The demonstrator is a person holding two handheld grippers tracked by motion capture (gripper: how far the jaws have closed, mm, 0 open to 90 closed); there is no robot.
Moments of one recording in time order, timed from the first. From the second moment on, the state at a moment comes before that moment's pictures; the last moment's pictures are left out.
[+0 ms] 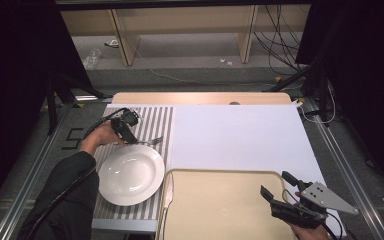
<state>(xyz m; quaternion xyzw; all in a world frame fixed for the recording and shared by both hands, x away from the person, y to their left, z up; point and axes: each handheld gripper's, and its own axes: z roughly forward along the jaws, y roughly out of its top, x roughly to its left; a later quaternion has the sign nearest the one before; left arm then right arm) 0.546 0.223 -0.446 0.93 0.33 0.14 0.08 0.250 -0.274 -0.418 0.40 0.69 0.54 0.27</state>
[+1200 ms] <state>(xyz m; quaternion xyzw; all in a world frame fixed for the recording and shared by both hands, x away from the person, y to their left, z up) 0.550 0.216 -0.459 0.94 0.31 0.11 0.05 0.250 -0.273 -0.418 0.40 0.69 0.53 0.27</state>
